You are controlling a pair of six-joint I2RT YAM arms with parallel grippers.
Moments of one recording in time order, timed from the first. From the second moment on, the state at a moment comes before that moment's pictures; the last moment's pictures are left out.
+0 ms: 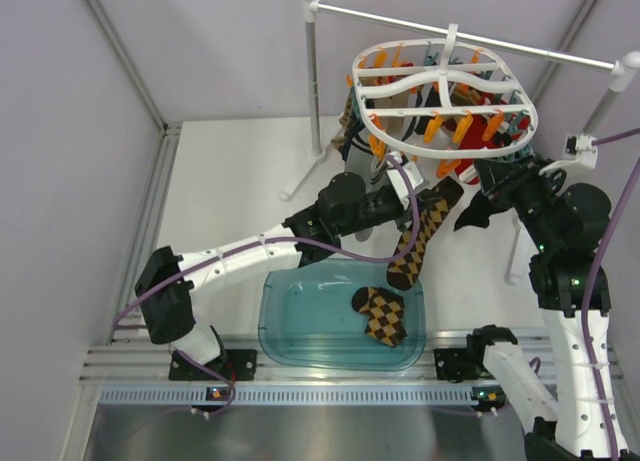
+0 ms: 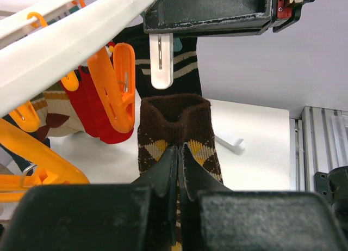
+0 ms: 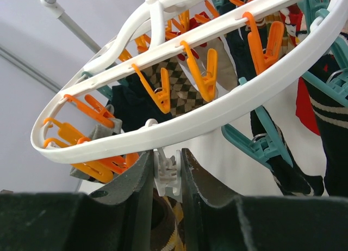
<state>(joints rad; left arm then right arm) -1.06 1.60 1.35 0.34 0.18 0.07 0.02 0.71 1.08 -0.38 -0.19 0.57</state>
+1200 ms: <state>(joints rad) -1.06 1.65 1.39 0.37 0.19 0.15 0.02 0.71 1.08 -0.38 -0.21 0.55</state>
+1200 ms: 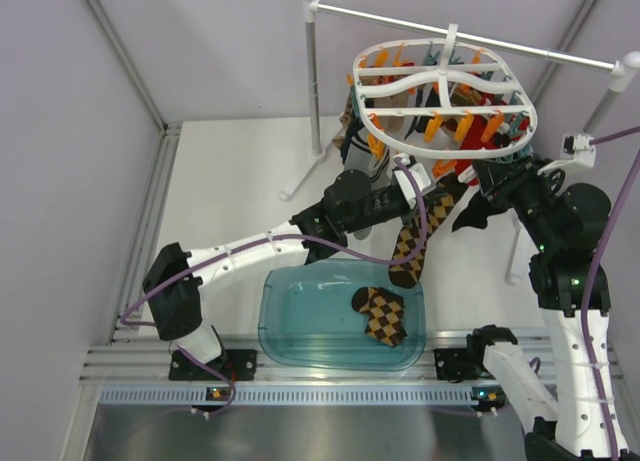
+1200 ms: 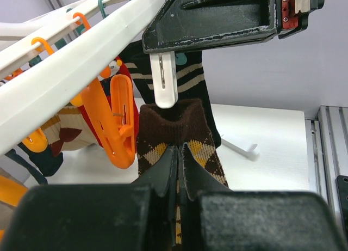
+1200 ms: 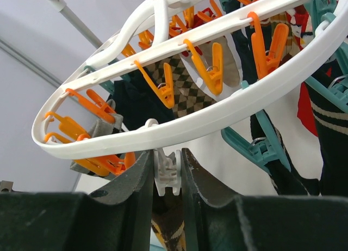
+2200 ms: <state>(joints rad) -1.06 1.61 1.36 0.38 0.21 0.20 0.02 0.71 1.08 -0.37 -0.21 0.52</state>
